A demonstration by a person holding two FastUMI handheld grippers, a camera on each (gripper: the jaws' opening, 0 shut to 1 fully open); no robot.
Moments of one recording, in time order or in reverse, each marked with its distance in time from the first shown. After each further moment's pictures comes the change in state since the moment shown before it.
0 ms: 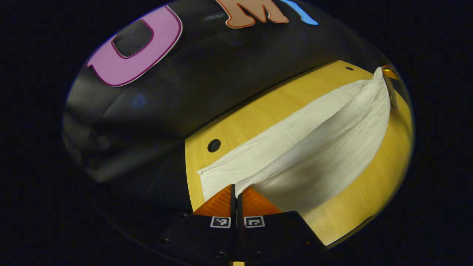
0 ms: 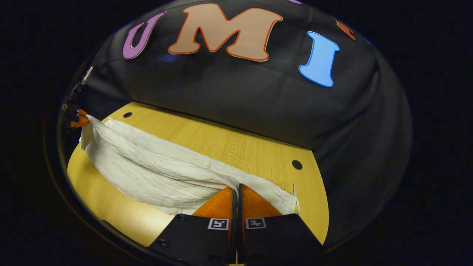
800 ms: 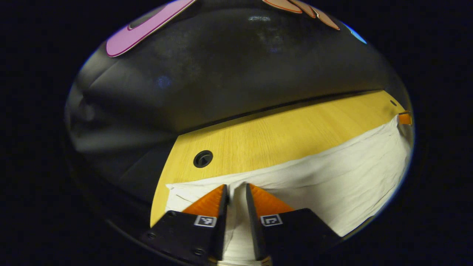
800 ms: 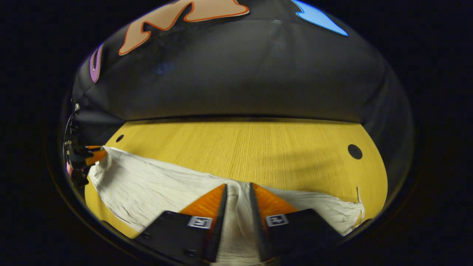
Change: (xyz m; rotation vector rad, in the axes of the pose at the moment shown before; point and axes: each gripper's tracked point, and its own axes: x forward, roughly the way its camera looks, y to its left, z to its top) left arm 0.129 -0.043 0.051 -0.298 -0.081 0.065; right arm 0.161 0.045 -0.024 0.285 0.090 0.244
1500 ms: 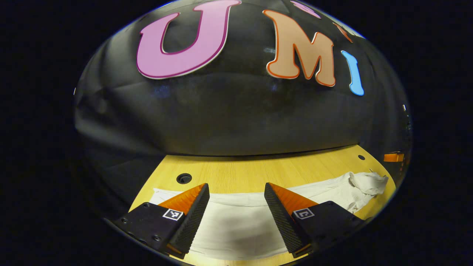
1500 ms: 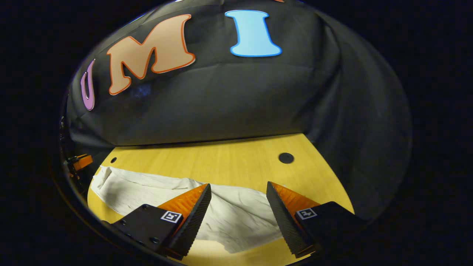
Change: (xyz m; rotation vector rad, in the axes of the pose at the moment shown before) left arm -0.124 -0.046 0.081 -0.182 -0.292 -0.100; right arm -0.154 -0.136 0.015 0.083 -0.160 -0.226
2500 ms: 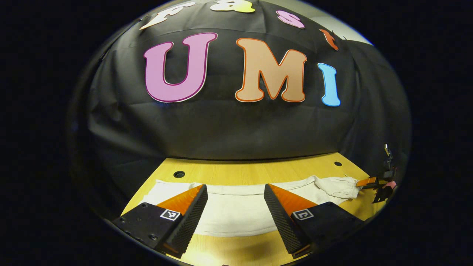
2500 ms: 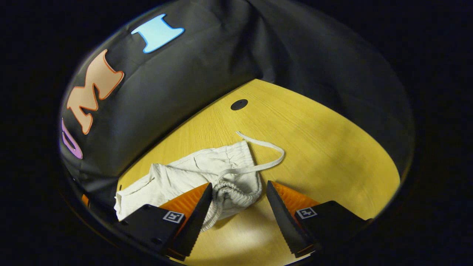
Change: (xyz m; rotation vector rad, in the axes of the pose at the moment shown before) left arm -0.114 -0.073 0.007 -0.043 -0.069 0.000; right arm 0.020 -0.064 -0.120 0.490 0.168 0.016
